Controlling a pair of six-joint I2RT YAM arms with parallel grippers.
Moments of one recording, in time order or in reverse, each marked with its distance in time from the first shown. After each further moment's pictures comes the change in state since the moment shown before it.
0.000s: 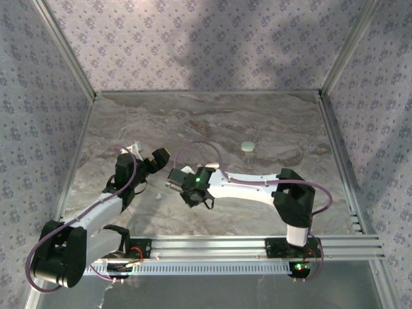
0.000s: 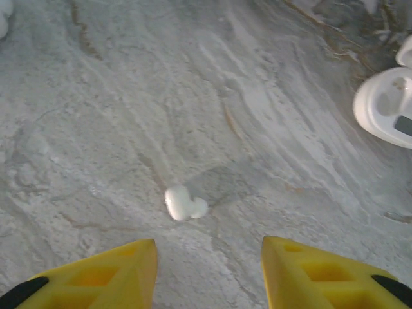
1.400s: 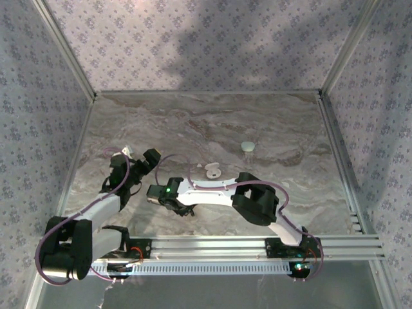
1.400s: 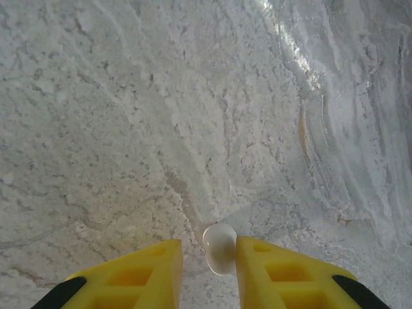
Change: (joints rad) left arm 0.137 0.055 -0.039 0.030 0.063 -0.084; right arm 0.072 0.330 0.275 -0.217 0.102 -0.052
